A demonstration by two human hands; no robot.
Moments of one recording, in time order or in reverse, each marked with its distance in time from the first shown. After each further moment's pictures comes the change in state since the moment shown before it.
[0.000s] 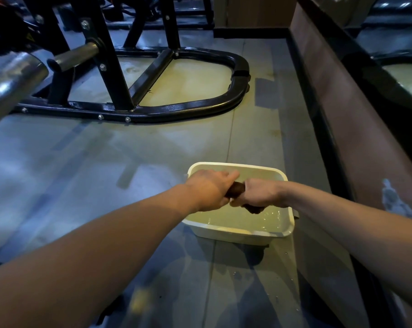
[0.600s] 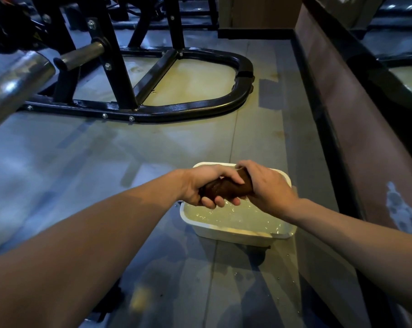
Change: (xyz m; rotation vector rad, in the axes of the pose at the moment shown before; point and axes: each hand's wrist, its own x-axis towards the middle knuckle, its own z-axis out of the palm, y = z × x) left_hand -0.002 -0.020 -0.024 -1.676 -0.683 -0.447; right_hand -0.001 0.028 0.016 -0.537 0.821 -0.660
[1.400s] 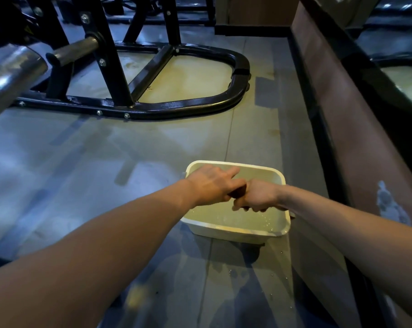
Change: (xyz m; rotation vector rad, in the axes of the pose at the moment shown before) left_hand 0.033 -0.017 0.005 2.005 0.585 0.702; right_hand 0.023 -0.005 -0.012 0.387 -0.767 0.706
